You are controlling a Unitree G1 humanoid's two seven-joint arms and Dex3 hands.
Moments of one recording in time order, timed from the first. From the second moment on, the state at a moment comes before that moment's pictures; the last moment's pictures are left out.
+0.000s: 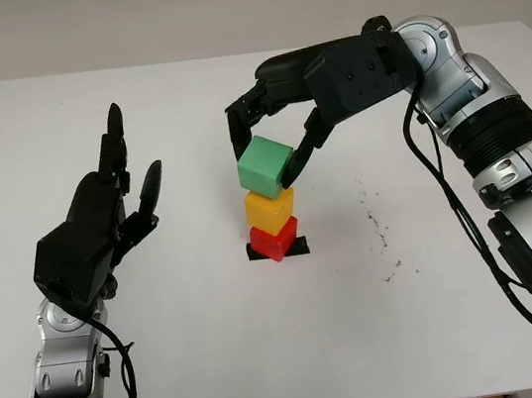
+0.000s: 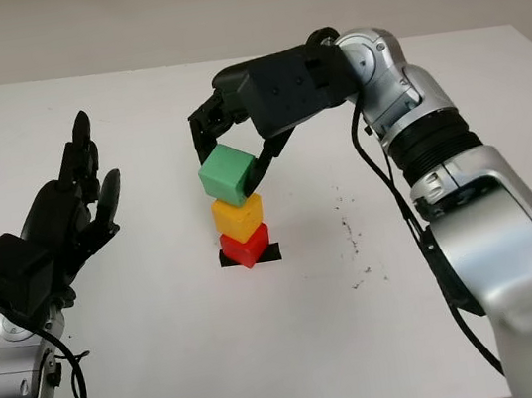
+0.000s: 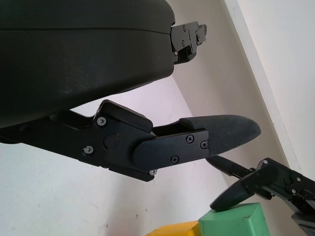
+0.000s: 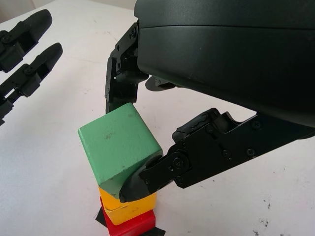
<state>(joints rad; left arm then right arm) -0.25 0.33 0.12 0.01 0.03 0.00 -0.18 -1.24 -0.45 0.36 0.84 -0.34 -0.42 0.90</state>
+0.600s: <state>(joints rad) -0.25 0.33 0.12 -0.01 0.02 0.02 -0.18 -1.23 -0.45 0.36 0.85 -0.34 -0.42 0.92</state>
